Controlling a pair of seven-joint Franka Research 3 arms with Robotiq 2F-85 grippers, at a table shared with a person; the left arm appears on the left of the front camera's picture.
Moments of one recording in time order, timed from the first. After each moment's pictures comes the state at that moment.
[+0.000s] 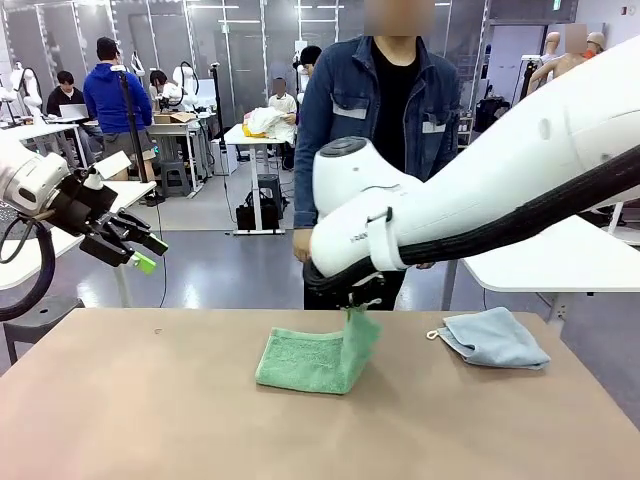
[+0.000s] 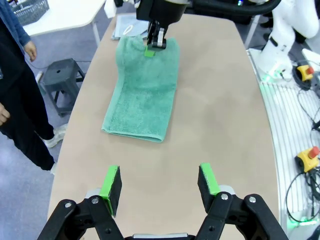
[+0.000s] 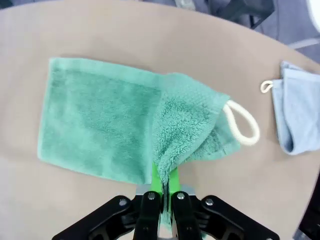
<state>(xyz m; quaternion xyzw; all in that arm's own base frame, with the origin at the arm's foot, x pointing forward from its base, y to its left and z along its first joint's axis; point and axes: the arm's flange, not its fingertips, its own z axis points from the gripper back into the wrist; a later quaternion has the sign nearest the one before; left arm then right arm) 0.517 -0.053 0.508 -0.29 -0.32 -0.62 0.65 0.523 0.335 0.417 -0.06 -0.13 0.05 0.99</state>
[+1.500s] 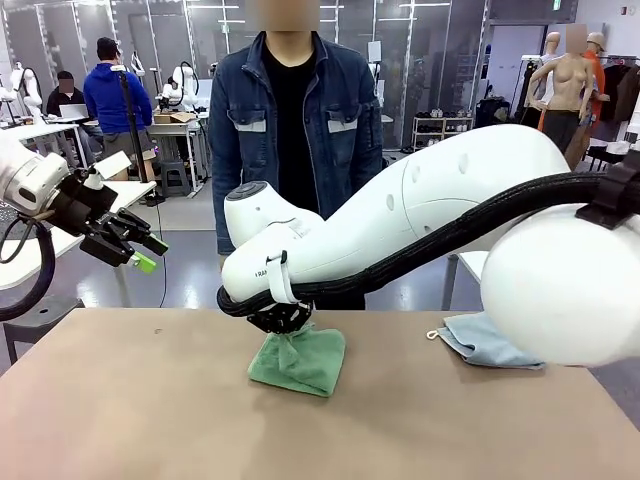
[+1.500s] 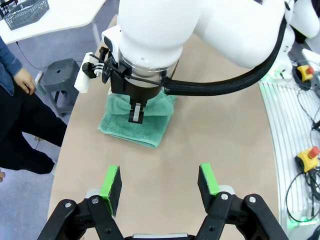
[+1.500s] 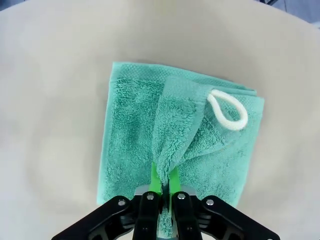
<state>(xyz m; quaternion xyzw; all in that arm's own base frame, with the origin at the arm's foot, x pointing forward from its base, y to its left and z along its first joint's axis) 0.517 -0.053 0.508 -0.29 -0.32 -0.62 0.65 0.559 0.456 0.343 -0.05 -0.10 -0.03 0.99</state>
